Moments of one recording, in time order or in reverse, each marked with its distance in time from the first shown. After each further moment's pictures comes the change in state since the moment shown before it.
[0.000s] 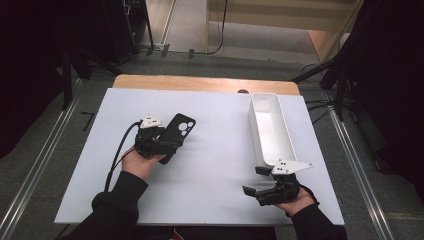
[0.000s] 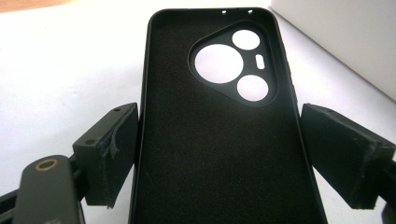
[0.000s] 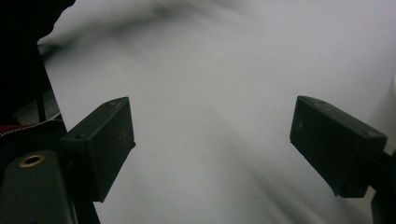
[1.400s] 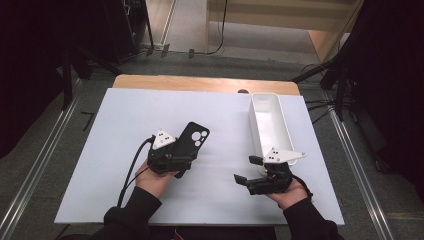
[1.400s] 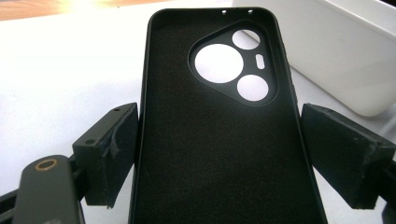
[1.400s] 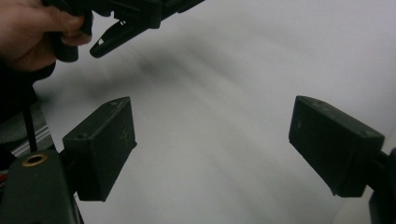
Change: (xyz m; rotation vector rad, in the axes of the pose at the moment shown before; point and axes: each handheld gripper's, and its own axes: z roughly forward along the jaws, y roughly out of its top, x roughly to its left) left arm -0.055 -0.020 -0.004 -0.092 -0.008 0.006; right arm 0.014 0.041 0.008 -0.020 -0.054 -0.005
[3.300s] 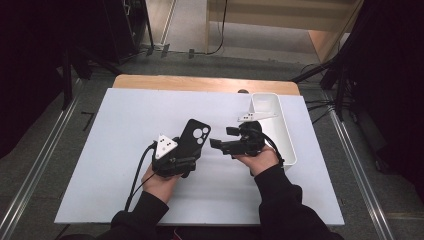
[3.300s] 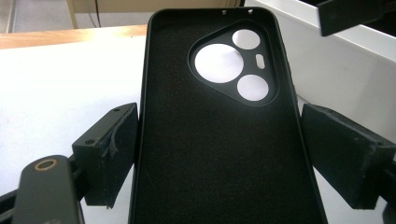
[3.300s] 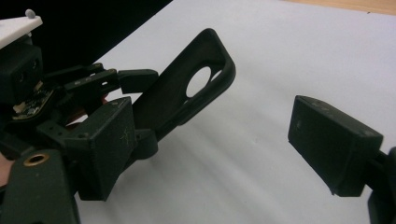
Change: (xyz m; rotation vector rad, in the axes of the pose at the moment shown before) left arm -0.015 -0.013 0.007 -0.144 0.059 -0.009; right arm -0.014 0.085 0.060 -0.012 0.040 0.140
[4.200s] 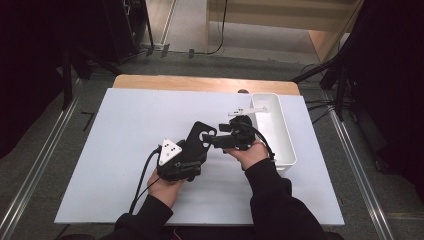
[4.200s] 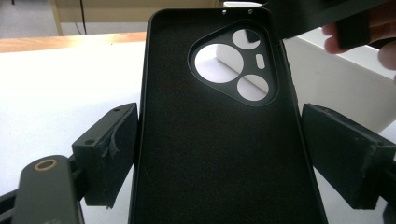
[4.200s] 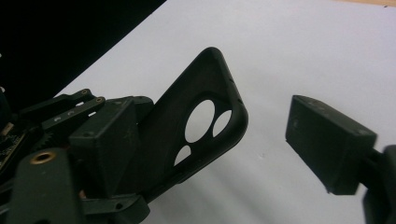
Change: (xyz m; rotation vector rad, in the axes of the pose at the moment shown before) left arm -0.013 -0.006 0.000 -0.045 -0.048 0.002; right arm -0.002 0.012 0.026 0.028 0.005 0.030
